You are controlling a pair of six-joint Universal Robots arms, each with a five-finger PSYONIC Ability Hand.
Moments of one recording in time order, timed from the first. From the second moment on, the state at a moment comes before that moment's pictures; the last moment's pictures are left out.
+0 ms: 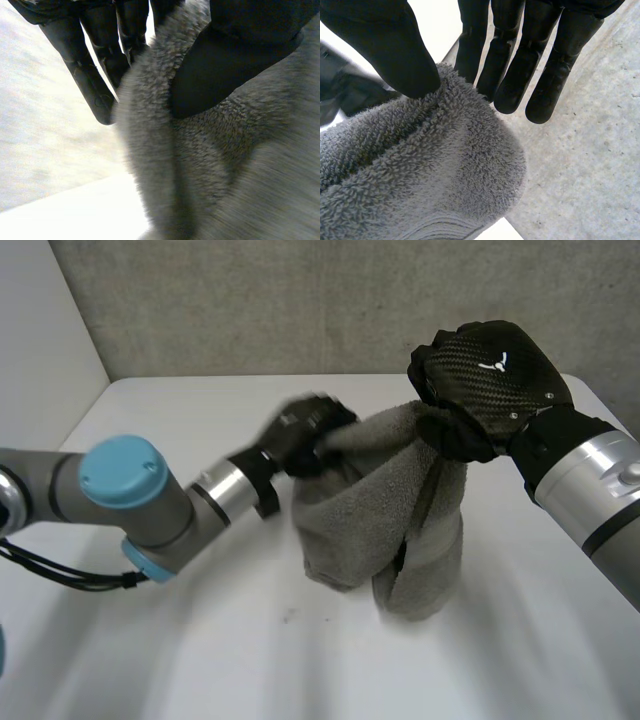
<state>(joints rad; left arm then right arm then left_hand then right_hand) 4.26 -2.28 -1.32 3.83 -0.99 2.78 1.98 -1.62 1.66 -0.15 1.23 2.85 1.17 1.21 1.21 1.21 1.02 1.03 1.17 1.19 1.20 0.91</state>
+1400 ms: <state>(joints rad) 4.11 -1.51 -1.96 3.28 -1.60 3.62 2.07 -0.78 0.93 0.24 1.00 2.96 1.19 1.22 1.22 1.22 1.03 1.09 1.18 1.18 1.19 0.93</state>
